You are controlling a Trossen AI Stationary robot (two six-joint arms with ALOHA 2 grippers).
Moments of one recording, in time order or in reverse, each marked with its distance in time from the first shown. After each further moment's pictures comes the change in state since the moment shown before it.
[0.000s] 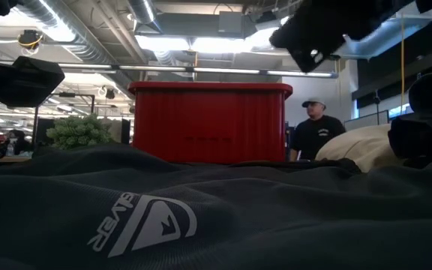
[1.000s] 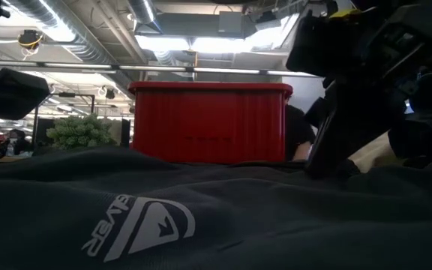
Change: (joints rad) left arm -0.003 0.000 0.000 -0.026 0.155 -0.023; right arm 0.005 0.195 0.034 -0.232 0.002 0.251
